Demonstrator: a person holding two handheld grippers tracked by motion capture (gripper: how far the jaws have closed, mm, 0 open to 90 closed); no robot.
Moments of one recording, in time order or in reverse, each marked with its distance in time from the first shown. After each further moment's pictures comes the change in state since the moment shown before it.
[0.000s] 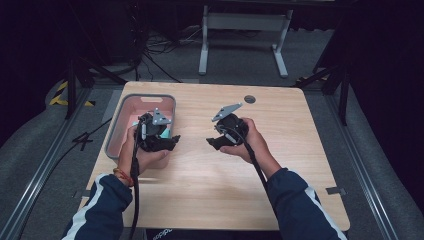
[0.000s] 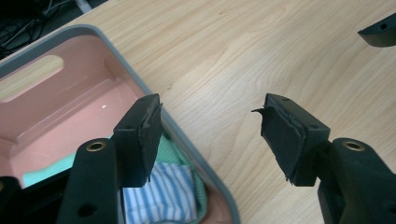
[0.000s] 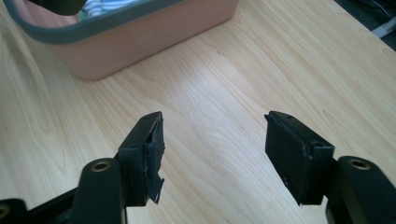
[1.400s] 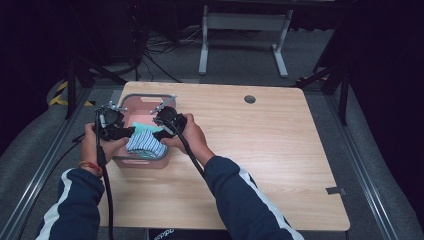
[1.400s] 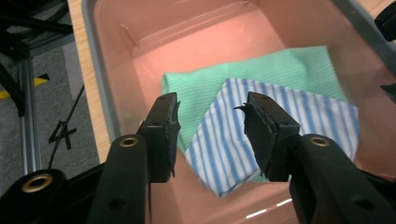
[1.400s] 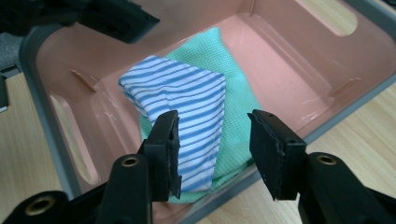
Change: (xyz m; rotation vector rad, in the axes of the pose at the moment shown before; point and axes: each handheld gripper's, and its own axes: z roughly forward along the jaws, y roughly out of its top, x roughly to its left) left arm 0.103 -0.043 -0.020 0.161 0.194 -0.226; right arm 0.068 0.109 0.103 -0.017 0.115 0.030
